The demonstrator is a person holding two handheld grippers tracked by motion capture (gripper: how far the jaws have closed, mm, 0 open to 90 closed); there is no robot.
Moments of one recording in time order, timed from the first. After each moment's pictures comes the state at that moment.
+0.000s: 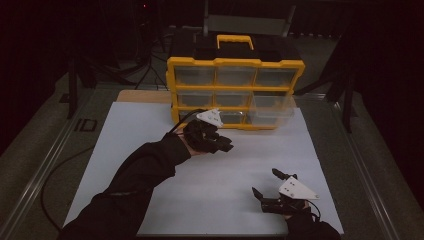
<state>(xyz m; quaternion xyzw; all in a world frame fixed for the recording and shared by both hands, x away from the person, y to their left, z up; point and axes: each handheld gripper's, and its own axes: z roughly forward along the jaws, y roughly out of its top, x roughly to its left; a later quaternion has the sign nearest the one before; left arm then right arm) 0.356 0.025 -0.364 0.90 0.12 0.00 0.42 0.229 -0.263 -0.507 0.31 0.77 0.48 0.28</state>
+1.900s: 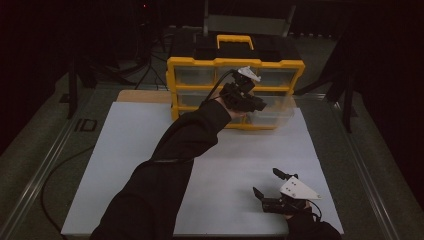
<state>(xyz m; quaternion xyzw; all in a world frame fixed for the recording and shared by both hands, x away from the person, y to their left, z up) 0.422 -0.061 -0.305 0.86 0.22 0.06 0.46 0.228 -0.265 -0.505 0.31 0.77 0.48 0.28</state>
